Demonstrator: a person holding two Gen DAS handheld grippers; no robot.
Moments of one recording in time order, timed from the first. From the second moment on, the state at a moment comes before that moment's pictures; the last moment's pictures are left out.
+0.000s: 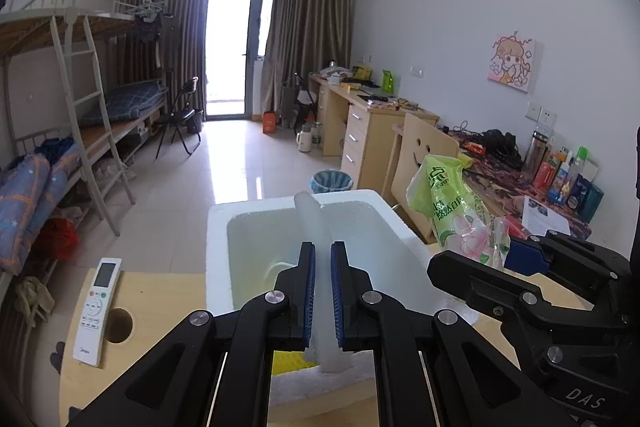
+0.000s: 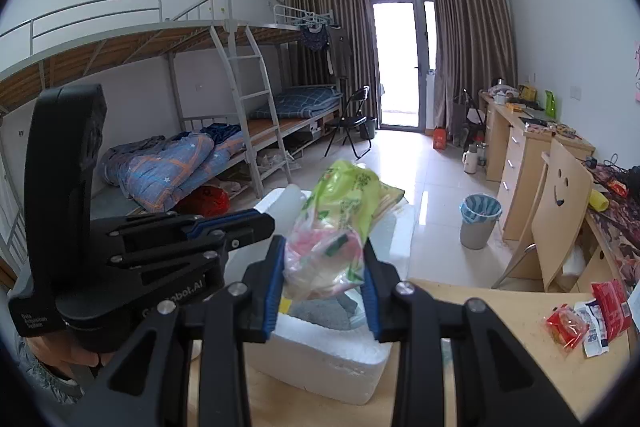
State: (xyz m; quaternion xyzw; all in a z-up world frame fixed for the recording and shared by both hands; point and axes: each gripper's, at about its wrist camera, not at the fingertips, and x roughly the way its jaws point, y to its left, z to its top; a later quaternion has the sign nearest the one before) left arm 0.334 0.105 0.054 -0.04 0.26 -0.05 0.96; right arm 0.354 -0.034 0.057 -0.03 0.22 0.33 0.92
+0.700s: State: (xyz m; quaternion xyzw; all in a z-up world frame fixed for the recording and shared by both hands) left arm 0.344 0.104 0.048 -0.01 0.25 -0.03 0.97; right arm 0.355 -0.034 0.058 -0.04 0.22 0.33 0.92
